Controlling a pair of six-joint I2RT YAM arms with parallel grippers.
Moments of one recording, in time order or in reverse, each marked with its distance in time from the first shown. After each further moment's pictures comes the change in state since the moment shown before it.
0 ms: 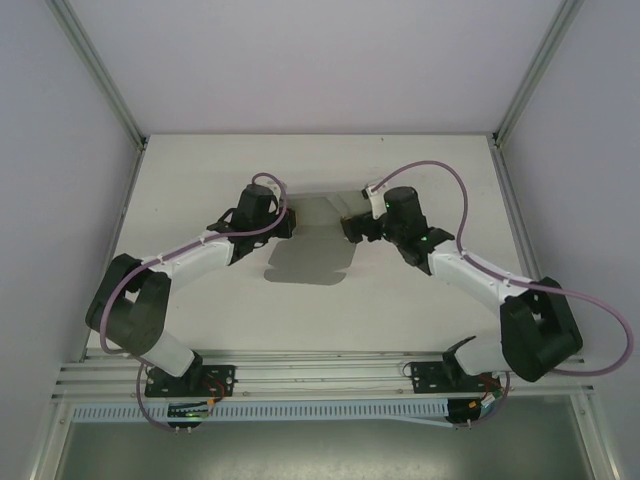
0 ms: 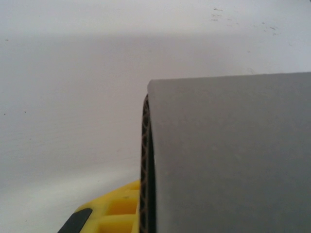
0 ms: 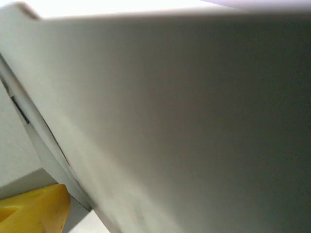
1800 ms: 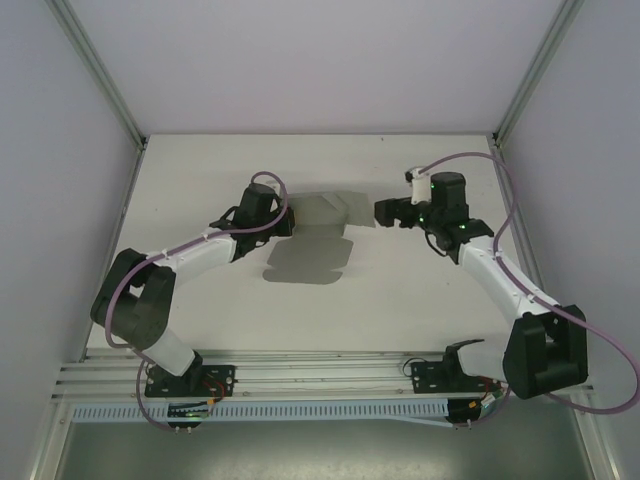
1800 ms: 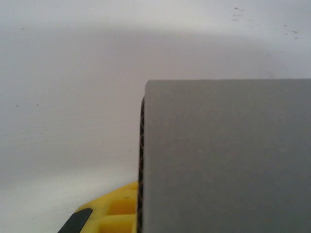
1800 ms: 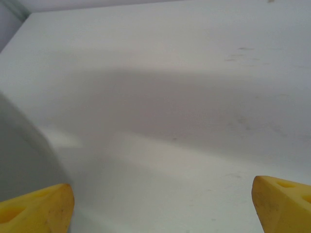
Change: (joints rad) left arm 0.005 0.043 0.027 -0.027 -0.042 -0.042; right arm -0.262 -0.124 0.053 -0.211 -0.296 0.109
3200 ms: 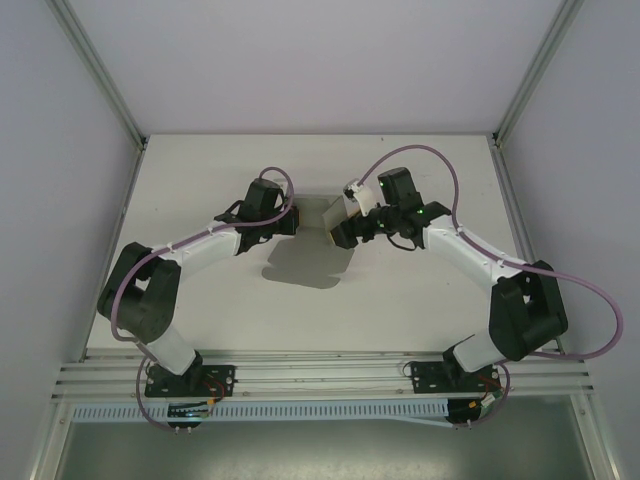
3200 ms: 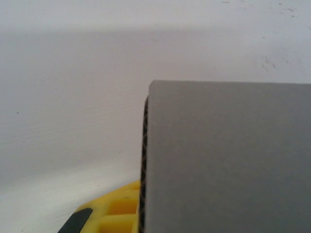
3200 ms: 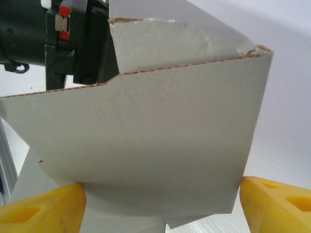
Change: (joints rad) left arm -0.004 0.044 0.069 -0.062 0.045 0.074; right arm 0.224 0.226 0.184 -0.154 -0.225 -0.203
